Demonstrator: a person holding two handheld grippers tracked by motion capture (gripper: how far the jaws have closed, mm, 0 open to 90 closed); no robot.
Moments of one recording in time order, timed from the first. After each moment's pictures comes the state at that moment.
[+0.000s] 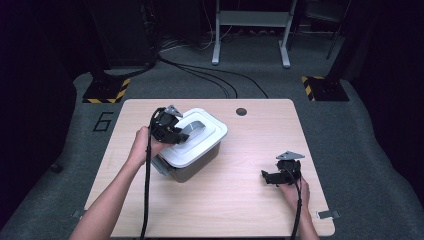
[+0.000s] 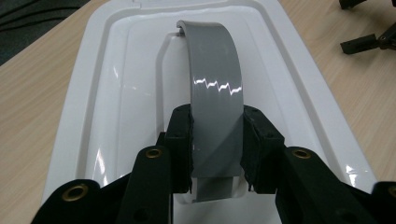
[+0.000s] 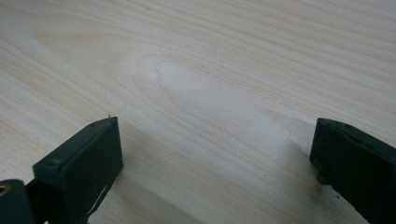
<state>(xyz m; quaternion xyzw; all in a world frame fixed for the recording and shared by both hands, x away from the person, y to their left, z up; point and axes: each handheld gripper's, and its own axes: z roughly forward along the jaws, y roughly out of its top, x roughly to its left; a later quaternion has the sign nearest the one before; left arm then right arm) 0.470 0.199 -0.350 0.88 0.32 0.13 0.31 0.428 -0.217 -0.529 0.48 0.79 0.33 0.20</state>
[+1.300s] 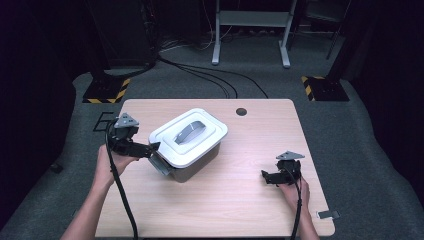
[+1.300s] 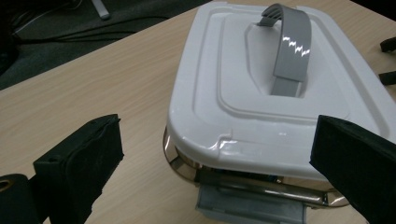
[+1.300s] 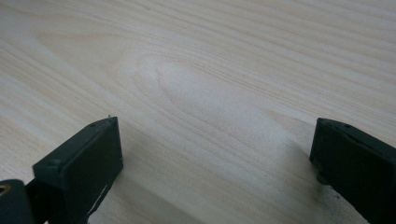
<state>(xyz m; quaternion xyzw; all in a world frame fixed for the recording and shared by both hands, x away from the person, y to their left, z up) 0.410 0.293 -0.347 0.80 0.41 0.21 0.38 0.428 -0.217 -0.529 0.48 0.79 0.33 0.20</state>
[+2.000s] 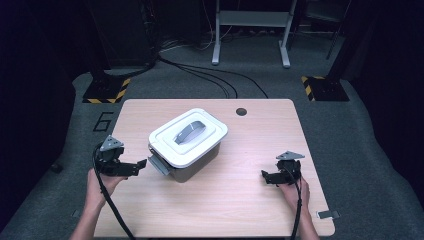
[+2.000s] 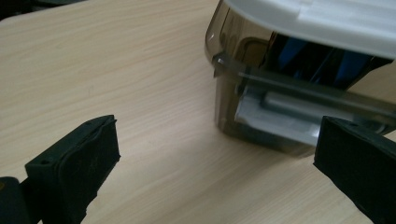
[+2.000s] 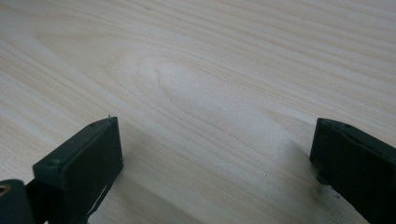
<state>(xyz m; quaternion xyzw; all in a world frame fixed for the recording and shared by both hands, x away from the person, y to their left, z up) 0.383 0.335 -0.411 0.77 0.47 0.20 0.38 0.428 -0.217 -0.529 0.48 0.79 0.33 0.20</state>
